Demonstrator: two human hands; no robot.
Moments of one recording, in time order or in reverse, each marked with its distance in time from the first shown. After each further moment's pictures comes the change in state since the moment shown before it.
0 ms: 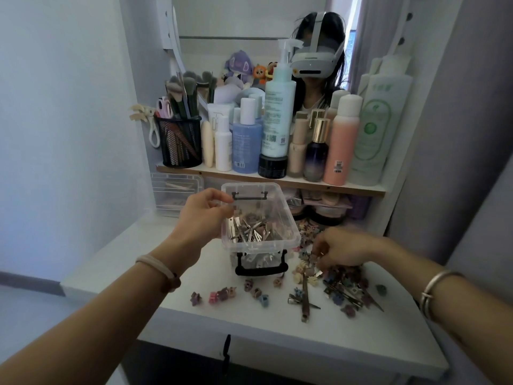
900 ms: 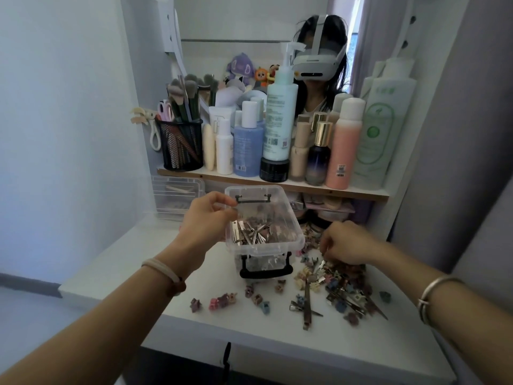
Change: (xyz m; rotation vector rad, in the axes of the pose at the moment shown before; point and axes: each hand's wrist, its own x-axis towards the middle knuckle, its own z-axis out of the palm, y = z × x) left_hand 0.006 -0.004 0.004 -0.006 0.006 0.001; right_hand 0.013 0.011 0.000 -0.030 0.241 0.049
